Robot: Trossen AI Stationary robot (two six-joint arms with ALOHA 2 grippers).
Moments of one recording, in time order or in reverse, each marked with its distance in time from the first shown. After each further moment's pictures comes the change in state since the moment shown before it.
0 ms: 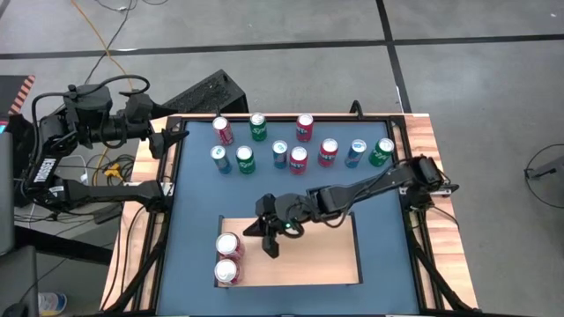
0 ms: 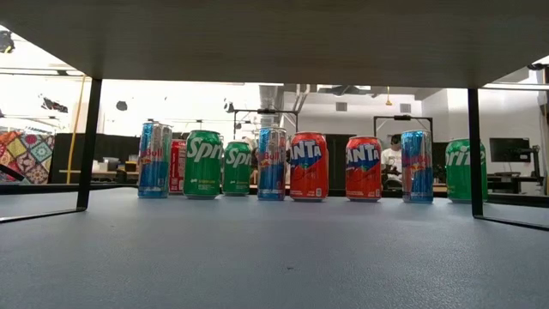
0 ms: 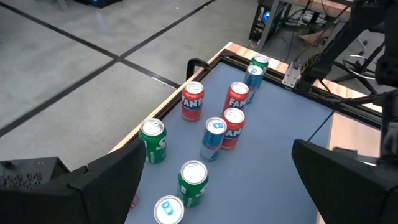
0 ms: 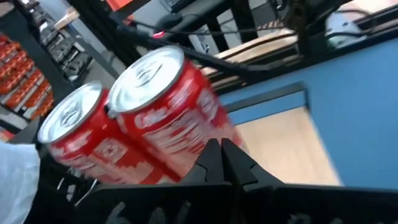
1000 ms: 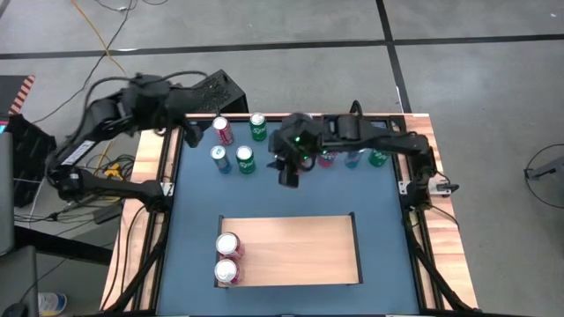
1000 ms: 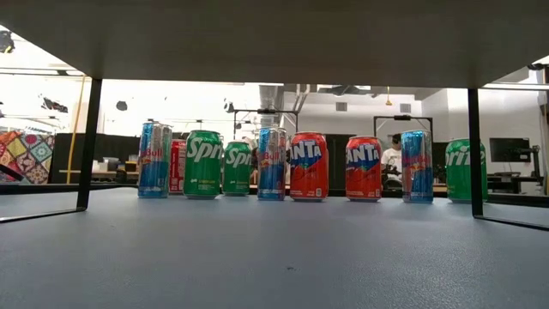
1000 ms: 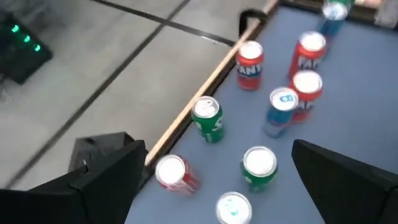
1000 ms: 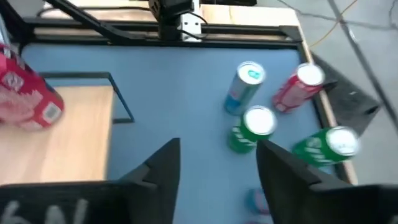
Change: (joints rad) left arm 0.042 0.234 0.000 0.011 -0.173 0.225; right arm -0.297 -0.001 0.669 -1.017 0.087 -0.576
